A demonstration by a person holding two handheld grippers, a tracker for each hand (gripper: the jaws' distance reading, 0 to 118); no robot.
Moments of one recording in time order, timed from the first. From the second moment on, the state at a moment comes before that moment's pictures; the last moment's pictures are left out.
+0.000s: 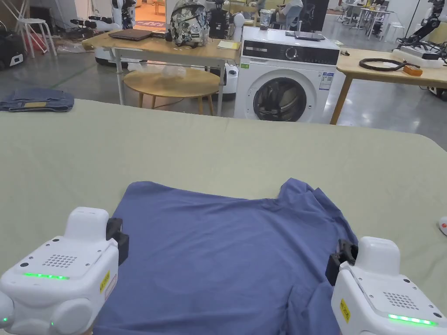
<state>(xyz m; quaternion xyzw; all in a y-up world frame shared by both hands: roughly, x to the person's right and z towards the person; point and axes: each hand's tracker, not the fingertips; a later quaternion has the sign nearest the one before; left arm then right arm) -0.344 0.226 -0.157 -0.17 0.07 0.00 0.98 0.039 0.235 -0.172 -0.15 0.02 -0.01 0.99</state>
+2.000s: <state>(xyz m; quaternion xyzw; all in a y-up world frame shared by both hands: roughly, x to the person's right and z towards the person) -0.431 0.141 -0.131 -0.51 0.07 0.07 0.85 0.149 0.132 -0.162 -0.50 -0.01 0.05 0.87</state>
